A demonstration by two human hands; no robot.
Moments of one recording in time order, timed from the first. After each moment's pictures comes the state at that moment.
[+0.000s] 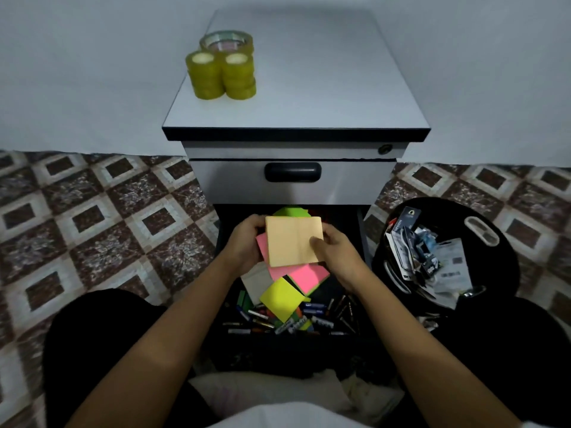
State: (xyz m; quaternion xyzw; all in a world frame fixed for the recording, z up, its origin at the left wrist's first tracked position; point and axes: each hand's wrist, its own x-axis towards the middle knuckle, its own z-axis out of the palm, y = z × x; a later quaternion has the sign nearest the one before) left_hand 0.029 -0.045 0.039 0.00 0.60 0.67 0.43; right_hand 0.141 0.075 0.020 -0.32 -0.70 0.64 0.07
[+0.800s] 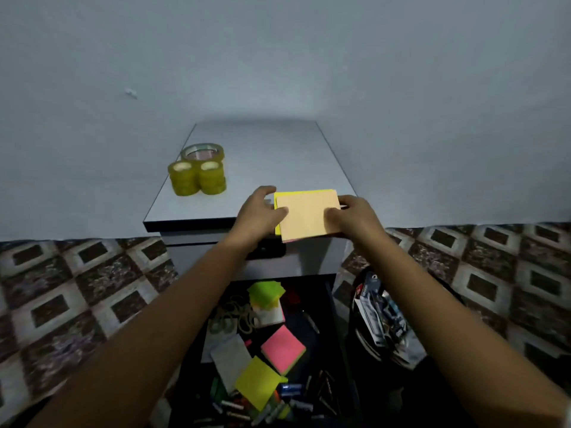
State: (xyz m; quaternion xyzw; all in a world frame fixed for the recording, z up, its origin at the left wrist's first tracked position) left_hand 0.008 0.048 0.182 0.29 0.77 0.54 0.19; right_hand 0.129 0.164 0.187 -0.36 -0.75 0.50 0.24
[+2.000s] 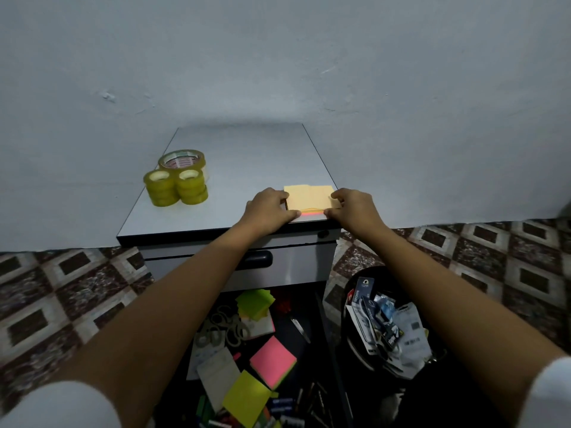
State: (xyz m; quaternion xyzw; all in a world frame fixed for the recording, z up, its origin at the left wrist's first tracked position) left_hand -0.015 0.113 0.173 0.45 0.85 0.27 0.05; right_hand 0.116 0.239 0.173 -0.34 -0.89 0.22 0.20
